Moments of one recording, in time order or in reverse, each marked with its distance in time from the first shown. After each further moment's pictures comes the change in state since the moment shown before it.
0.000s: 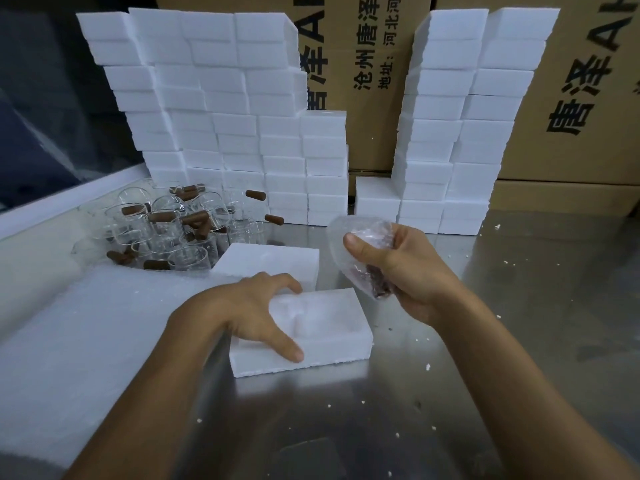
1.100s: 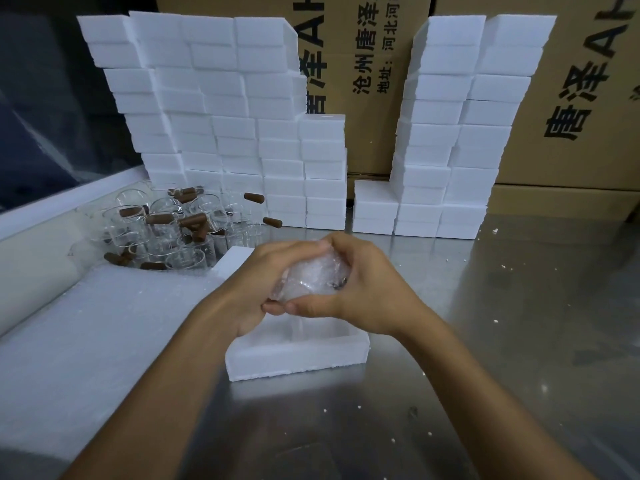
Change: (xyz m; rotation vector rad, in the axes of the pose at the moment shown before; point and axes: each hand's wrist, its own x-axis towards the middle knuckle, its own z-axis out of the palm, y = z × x) left_hand 0.001 0.035 0.001 -1.224 0.262 0.299; right_hand -0.012 0.006 0.029 -0.538 -0.187 -0.299
